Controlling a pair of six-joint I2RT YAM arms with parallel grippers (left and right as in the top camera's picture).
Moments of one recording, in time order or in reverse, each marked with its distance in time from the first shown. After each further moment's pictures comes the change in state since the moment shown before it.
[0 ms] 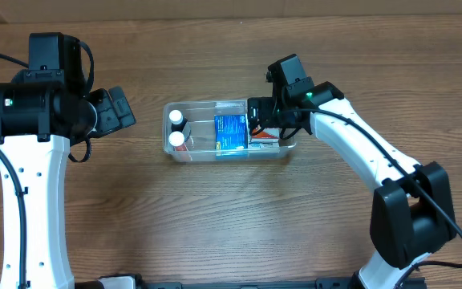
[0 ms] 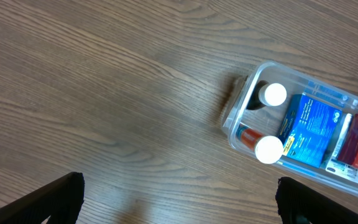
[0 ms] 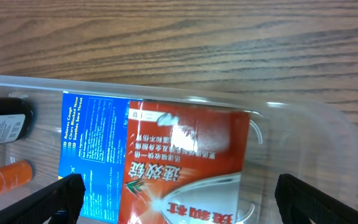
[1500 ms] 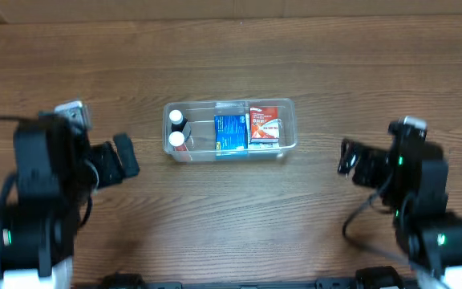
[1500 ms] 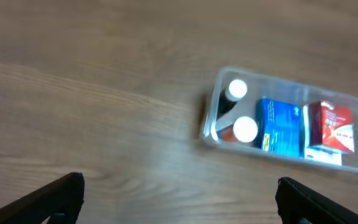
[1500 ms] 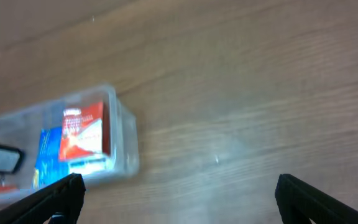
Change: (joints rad) left arm -0.013 -0.529 -0.465 0.309 0.056 0.135; right arm -0.311 -1.089 -0.594 -0.055 0.119 -0.026
